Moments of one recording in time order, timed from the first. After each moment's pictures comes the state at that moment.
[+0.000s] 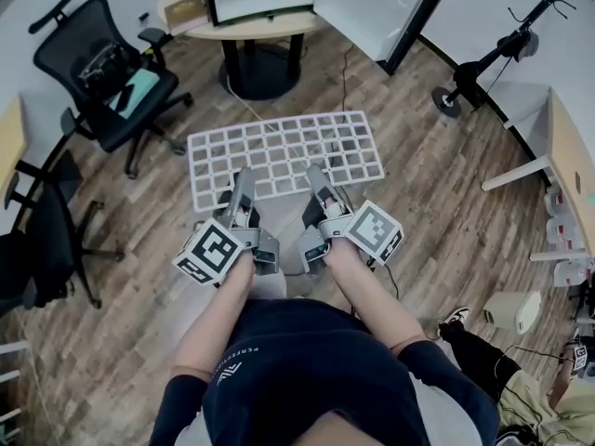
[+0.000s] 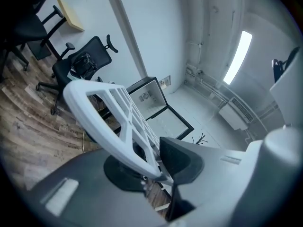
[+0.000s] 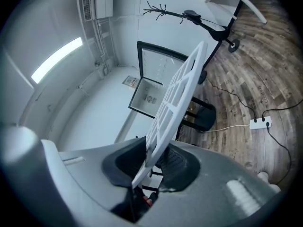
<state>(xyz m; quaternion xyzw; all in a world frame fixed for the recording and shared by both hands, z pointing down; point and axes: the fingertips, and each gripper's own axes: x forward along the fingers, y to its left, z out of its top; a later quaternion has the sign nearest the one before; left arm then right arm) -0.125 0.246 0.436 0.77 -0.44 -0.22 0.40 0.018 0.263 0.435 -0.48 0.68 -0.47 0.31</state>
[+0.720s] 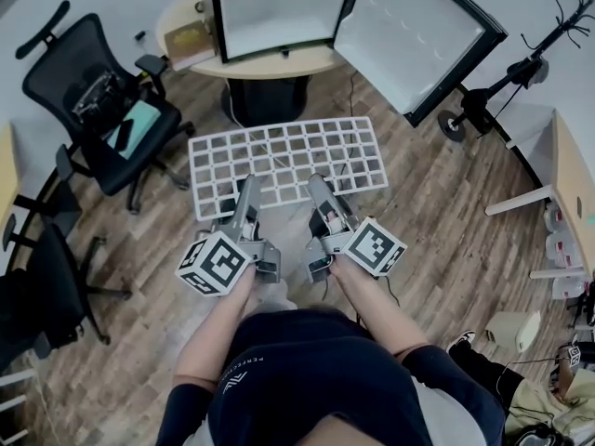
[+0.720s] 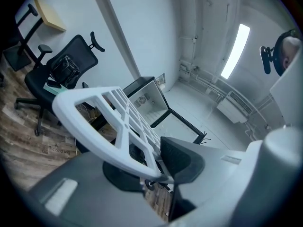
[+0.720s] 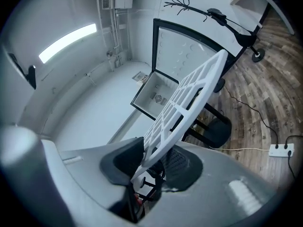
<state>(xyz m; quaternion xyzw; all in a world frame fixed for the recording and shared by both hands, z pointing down) -0.156 0.069 0.403 0.81 -0.43 -0.21 0.35 -0.020 0.092 0.412 -0.49 0.73 -0.40 0.28</state>
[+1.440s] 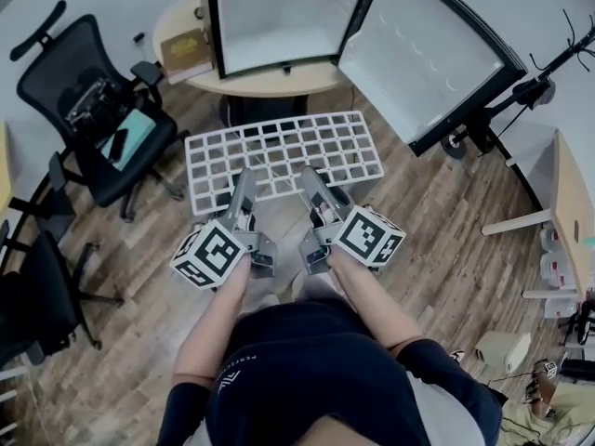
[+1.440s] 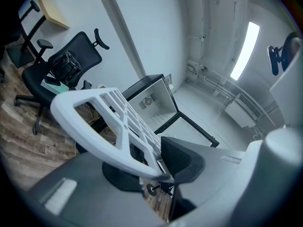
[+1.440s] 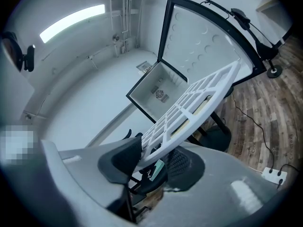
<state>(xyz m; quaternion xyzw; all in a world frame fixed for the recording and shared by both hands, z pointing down) -0.134 -0.018 0.413 0.78 -0.44 -0.22 0.38 0.003 -0.007 0.410 -0.51 0.76 -0.35 0.18</state>
